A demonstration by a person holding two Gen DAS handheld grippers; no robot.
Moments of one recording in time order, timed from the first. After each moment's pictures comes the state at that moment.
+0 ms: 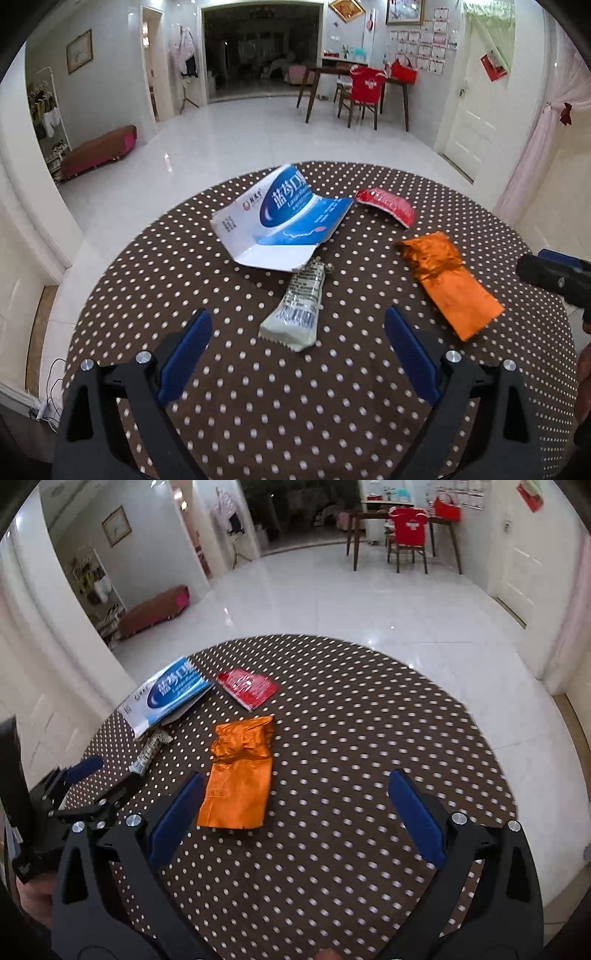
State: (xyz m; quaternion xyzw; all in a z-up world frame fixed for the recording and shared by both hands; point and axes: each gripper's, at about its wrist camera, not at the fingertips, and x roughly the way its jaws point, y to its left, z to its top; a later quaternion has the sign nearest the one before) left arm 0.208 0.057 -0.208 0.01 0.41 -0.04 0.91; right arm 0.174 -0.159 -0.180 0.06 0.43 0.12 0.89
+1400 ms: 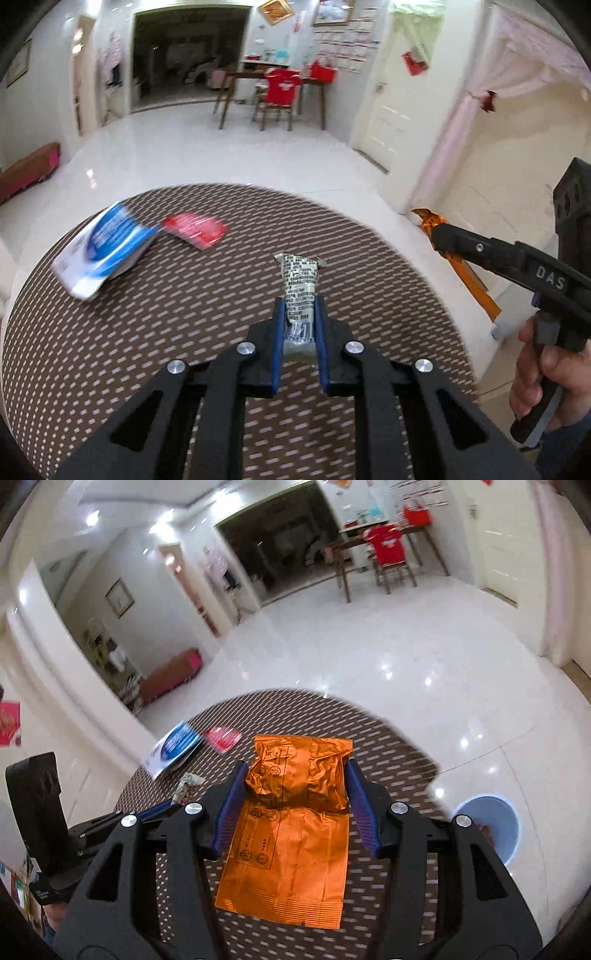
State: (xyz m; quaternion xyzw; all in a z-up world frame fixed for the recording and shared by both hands) left arm 0.174 -0.077 -0.171 -0.01 0.40 -0.21 0.89; right arm 0.123 -0.291 -0.155 0.19 0.34 0.13 0.91
